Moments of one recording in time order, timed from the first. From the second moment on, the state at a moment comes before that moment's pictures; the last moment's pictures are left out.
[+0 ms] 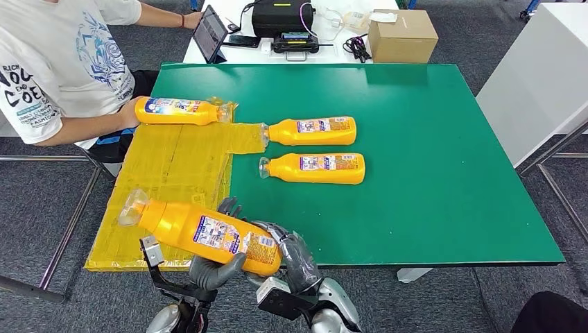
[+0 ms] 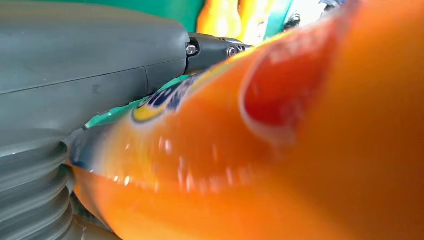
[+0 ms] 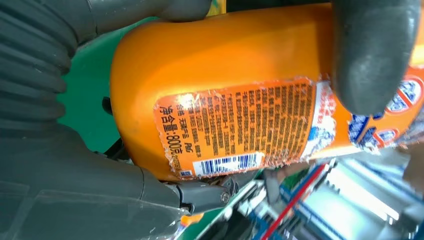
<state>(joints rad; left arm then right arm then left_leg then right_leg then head) 0.00 -0.21 -0.25 -1.22 0.44 -0.25 -0.36 -0.07 0.18 0.58 -1.16 0.57 -0.18 -0.64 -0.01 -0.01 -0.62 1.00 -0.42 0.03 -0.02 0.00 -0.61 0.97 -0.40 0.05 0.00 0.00</state>
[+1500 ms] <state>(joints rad) 0.02 -0.23 -0.22 -1.24 0.41 -0.29 -0.39 -0.14 0.16 0.63 -1.03 0.60 -0.11 -0.60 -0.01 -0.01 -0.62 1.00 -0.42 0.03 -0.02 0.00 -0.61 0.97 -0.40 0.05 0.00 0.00</state>
